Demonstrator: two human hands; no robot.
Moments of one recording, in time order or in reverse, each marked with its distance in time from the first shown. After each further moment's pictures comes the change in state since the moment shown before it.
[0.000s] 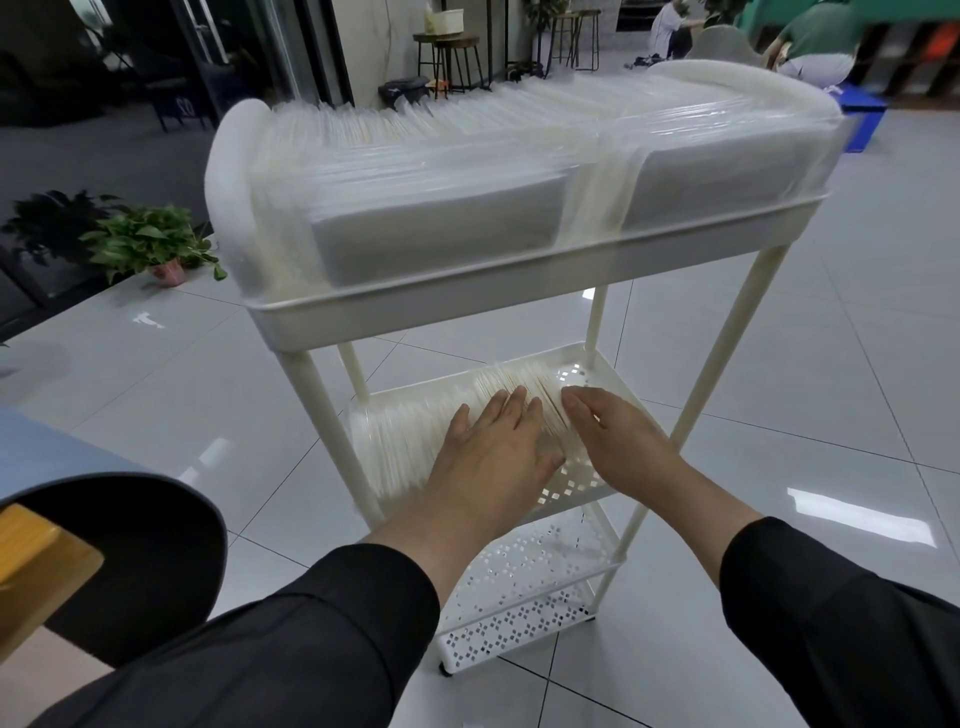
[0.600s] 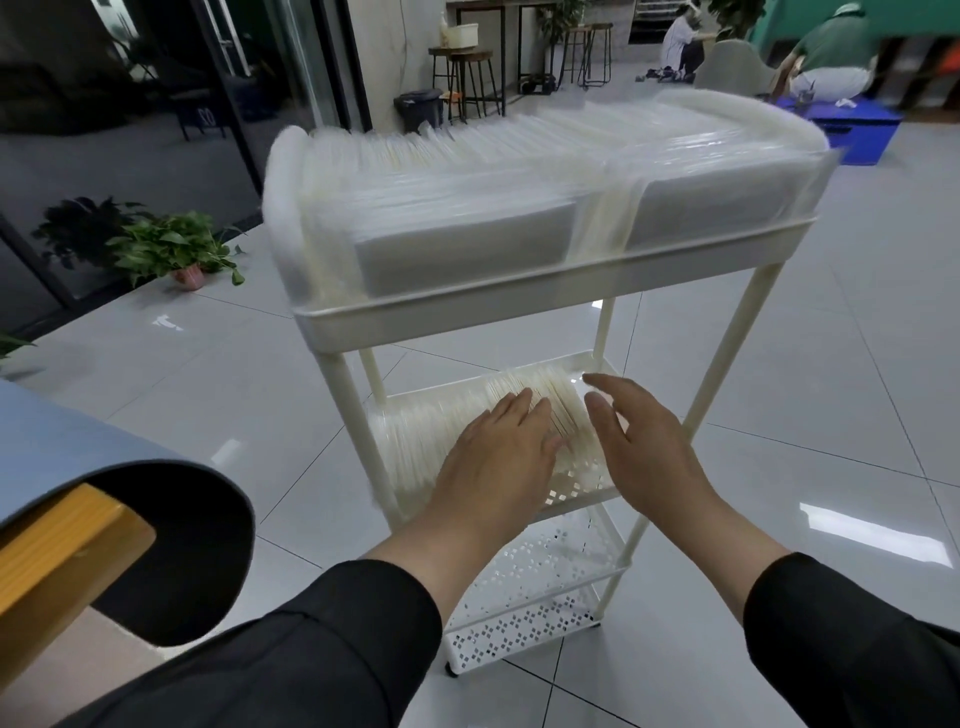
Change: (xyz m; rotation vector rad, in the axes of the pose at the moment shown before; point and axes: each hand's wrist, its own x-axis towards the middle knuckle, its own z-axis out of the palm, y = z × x) left_hand -0.025 0.009 -0.022 -0.228 0.139 -0.007; right_hand -0.038 -0.024 -0.017 0.045 0.207 -0.102
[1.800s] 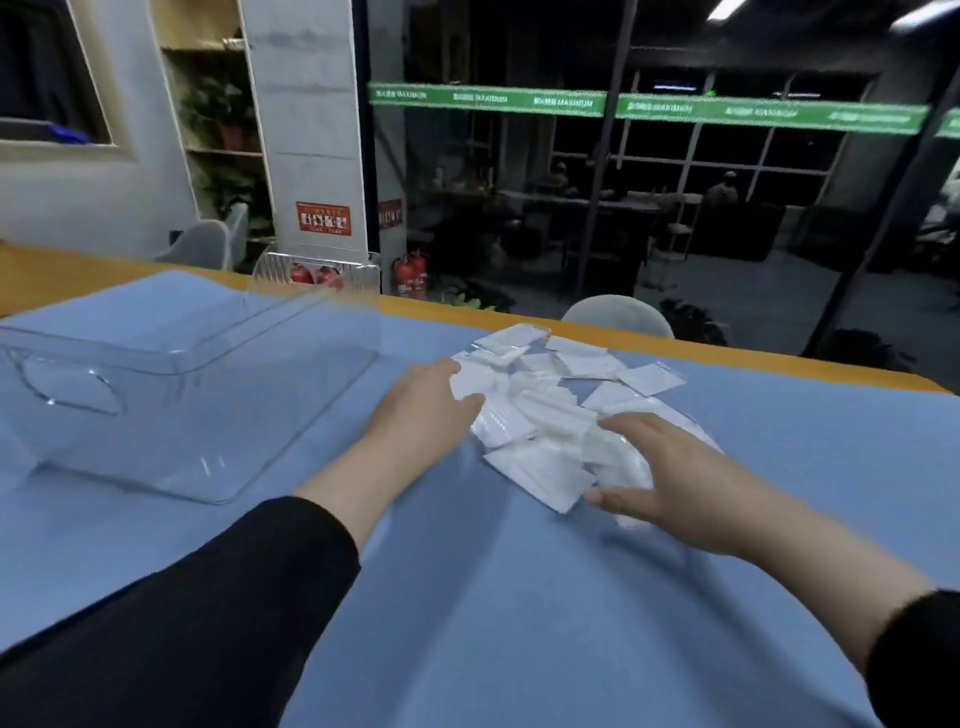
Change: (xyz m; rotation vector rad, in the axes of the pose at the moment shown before) left_hand -0.842 -0.271 -0.362 0.012 0.812 -1.568; right_hand -0.404 -0.686 0.331 -0.220 -1.020 -1.304
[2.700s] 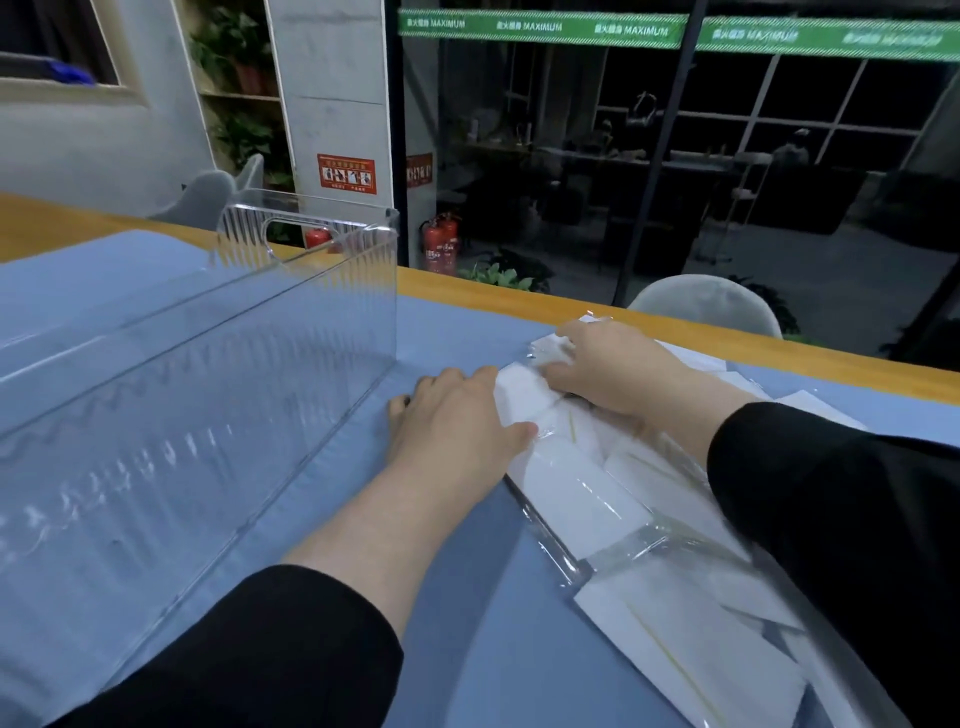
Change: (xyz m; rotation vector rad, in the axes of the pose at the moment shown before) left_hand 0.123 -0.042 0.042 0.223 0.007 -0.050; right_hand 0.316 -0.023 0.054 -0.193 0.115 -0.067
